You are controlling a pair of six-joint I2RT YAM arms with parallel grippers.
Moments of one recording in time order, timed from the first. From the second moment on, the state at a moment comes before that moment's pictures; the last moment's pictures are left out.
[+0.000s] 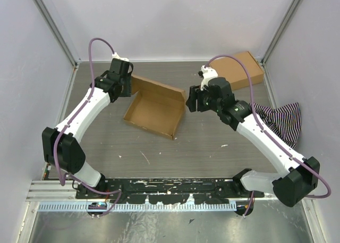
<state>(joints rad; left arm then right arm) -0.39 1.57 1.45 -0.71 -0.35 -0.24 0.54 1.20 1.13 -0.44 0.00 0.25</state>
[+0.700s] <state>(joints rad) -0.39 1.57 1.45 -0.71 -0.34 -0.24 0.61 1.31 1.06 -0.35 0.13 0.32</state>
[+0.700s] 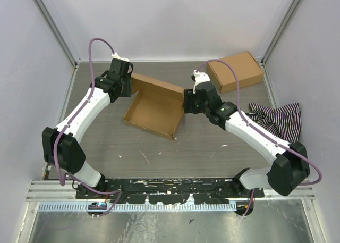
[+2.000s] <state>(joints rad) -0.39 1.58 1.51 -0.71 -0.37 -0.24 0.63 1.58 1.20 -0.03 0.50 -0.02</state>
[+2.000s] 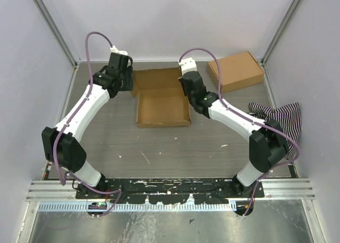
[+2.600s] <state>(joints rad) -0.37 1.79 1.66 -0.69 -0.32 -0.26 0.46 1.64 1.29 -0.02 0.23 0.03</state>
